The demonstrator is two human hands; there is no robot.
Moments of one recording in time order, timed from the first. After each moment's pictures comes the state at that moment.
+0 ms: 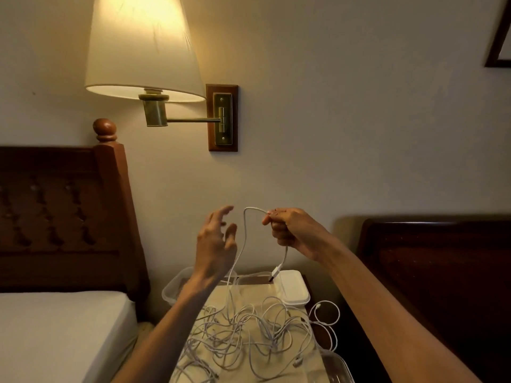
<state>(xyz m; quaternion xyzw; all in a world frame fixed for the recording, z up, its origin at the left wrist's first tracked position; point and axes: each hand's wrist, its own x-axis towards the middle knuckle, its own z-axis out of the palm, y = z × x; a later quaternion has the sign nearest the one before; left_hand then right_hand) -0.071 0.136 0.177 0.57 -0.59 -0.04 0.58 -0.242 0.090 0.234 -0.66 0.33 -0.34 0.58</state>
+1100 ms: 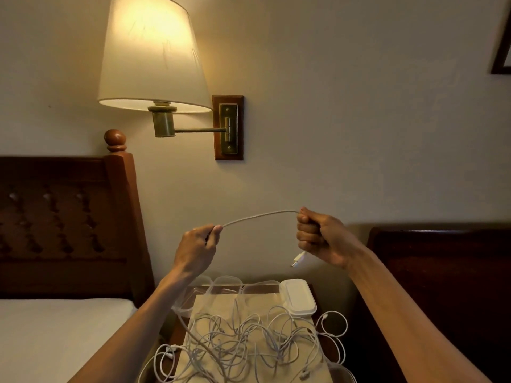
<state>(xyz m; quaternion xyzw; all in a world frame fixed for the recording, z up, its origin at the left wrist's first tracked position) -0.003 0.116 0.172 0.61 -0.62 -0.01 0.49 -0.278 0.078 0.234 -0.50 0.25 -0.40 0.73</state>
